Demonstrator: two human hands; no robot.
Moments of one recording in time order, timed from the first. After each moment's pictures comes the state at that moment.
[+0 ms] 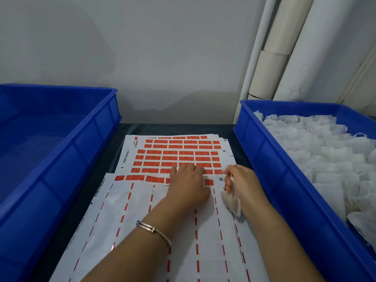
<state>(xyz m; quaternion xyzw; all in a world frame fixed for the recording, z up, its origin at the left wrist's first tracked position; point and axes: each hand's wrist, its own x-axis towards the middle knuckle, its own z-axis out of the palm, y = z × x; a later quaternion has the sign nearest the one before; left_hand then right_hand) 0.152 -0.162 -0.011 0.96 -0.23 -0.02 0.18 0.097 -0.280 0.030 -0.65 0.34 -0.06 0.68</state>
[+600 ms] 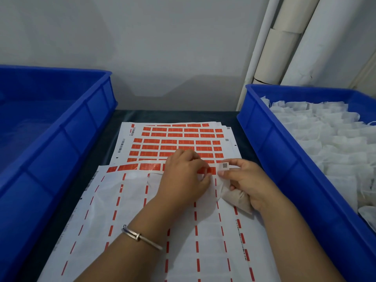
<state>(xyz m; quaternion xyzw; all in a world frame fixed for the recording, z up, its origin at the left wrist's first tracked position) 0.140 -0.142 -0.009 0.91 -0.26 0.14 0.30 0.090 -0.293 0.016 -0.71 0.25 0.00 0.66</state>
